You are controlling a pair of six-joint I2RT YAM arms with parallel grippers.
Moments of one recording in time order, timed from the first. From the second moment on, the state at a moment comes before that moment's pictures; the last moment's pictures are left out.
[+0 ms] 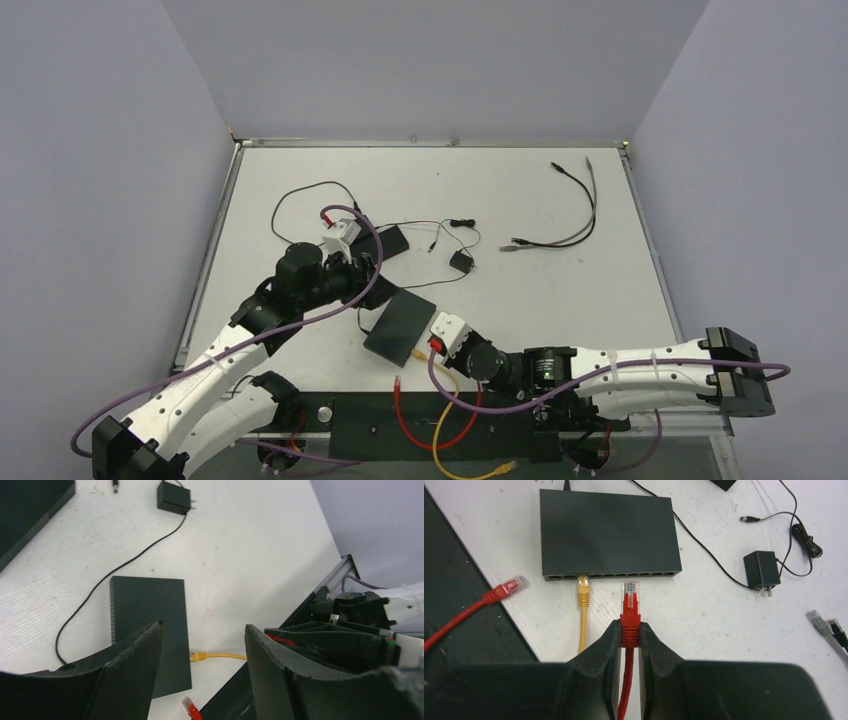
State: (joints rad) left arm -0.58 0.82 0.67 -0.26 0.34 -0.54; right arm 1.48 0.97 0.51 -0.12 0.55 0.05
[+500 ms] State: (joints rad) left arm -0.57 0.97 0.58 -0.17 0.17 -0.57; right arm 1.37 1.16 0.44 0.08 0.58 0.06
